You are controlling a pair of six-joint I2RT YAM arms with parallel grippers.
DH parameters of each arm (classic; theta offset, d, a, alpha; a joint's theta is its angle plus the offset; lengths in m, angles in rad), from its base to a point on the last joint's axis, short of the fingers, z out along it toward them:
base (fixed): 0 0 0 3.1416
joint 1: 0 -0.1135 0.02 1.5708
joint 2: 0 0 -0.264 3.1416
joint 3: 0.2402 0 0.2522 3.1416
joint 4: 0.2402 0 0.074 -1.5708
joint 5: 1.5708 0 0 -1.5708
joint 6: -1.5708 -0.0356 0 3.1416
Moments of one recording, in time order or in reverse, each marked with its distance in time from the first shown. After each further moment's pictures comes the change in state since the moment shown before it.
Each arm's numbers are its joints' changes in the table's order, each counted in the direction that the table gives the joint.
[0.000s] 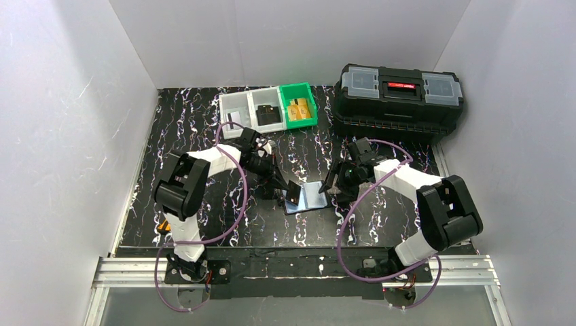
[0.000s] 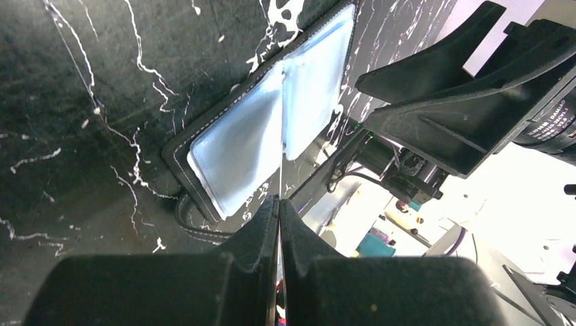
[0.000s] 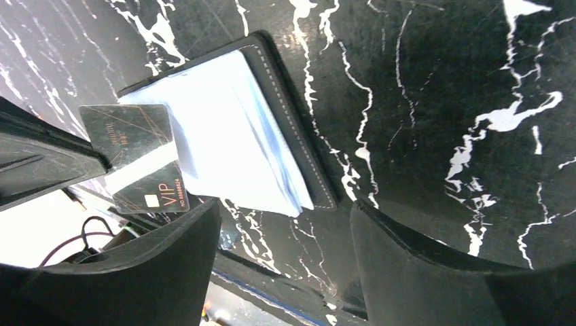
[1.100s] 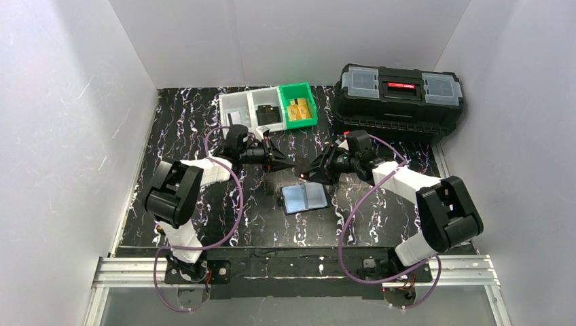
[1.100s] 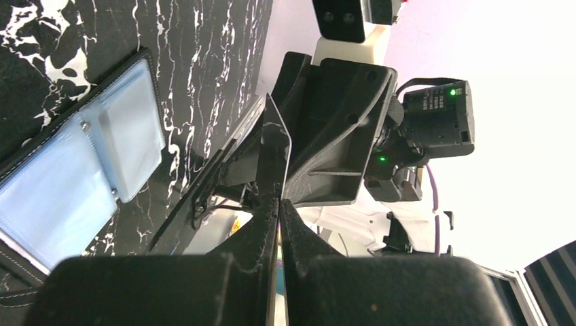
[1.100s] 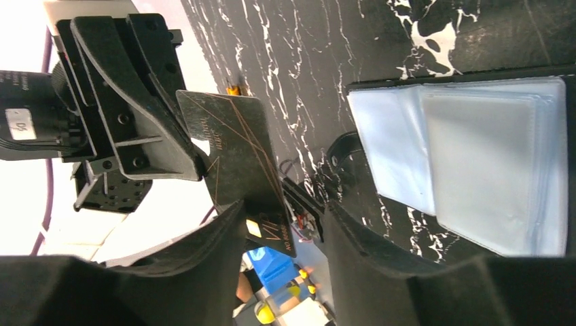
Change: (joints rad) left arm -0.041 -0.108 -0.219 -0.809 0.154 0.675; right arm -0.031 -0.014 -0.021 -0.450 -0.295 -0.381
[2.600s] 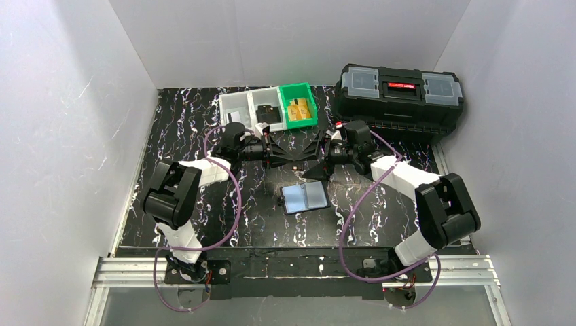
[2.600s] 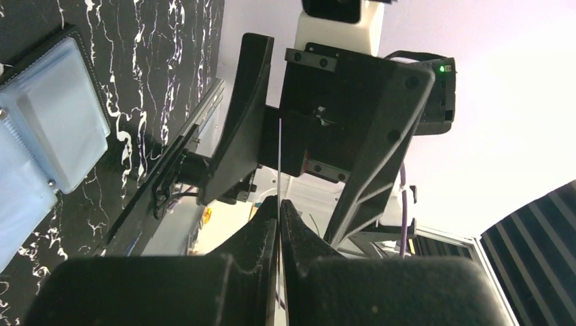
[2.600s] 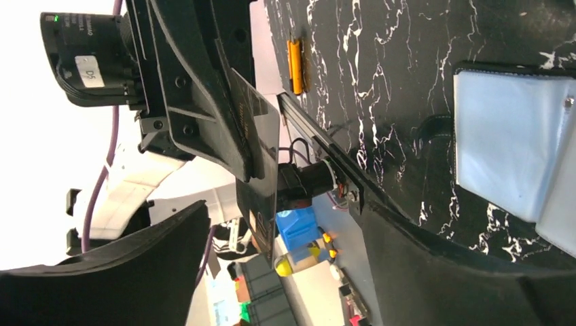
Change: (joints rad) left arm -0.008 -0.016 -0.016 -0.175 0.075 0.182; right arm 0.001 0.034 0.063 -0.163 -0.211 -0.117
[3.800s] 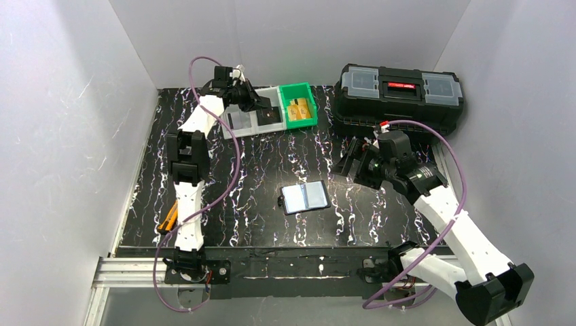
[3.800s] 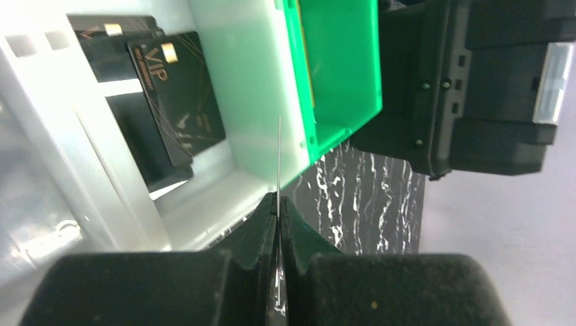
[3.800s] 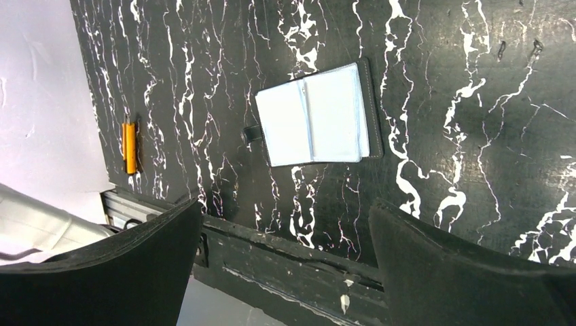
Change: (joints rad) left arm -0.222 0.573 1.199 1.044 -0.421 -0.929; right arm -0.001 -0.561 0.114 0.888 0.681 0.519
